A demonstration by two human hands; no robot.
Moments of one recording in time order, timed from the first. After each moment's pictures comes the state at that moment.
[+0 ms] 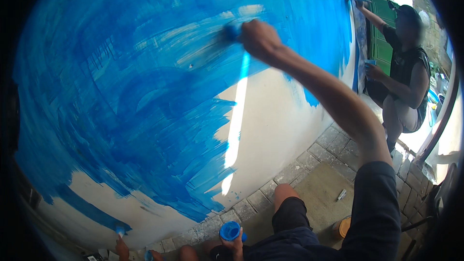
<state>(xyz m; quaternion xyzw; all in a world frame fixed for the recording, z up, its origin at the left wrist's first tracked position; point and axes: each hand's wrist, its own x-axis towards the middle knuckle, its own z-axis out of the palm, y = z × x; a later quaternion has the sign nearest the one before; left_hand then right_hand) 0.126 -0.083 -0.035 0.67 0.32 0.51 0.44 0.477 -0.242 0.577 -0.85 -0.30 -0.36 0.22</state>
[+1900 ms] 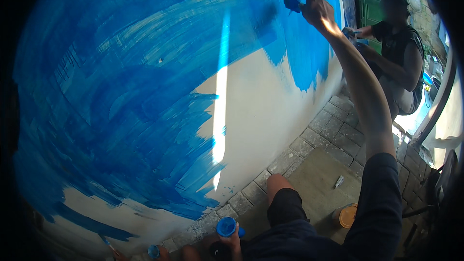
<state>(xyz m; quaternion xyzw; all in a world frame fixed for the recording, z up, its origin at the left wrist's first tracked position) 0.142 -0.088 -0.029 0.69 0.33 0.44 0.46 0.651 -0.426 0.534 -0.84 -0.10 -0.50 0.19</state>
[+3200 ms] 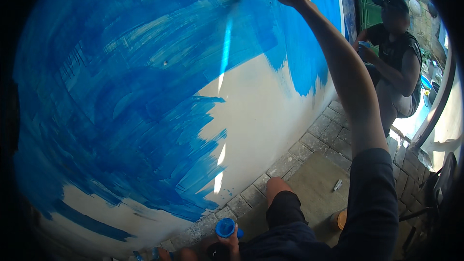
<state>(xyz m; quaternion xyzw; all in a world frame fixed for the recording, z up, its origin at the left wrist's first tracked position) 0.140 -0.076 -0.041 0.69 0.34 0.46 0.44 0.630 -0.355 0.620 -0.86 -0.12 -0.43 0.24</state>
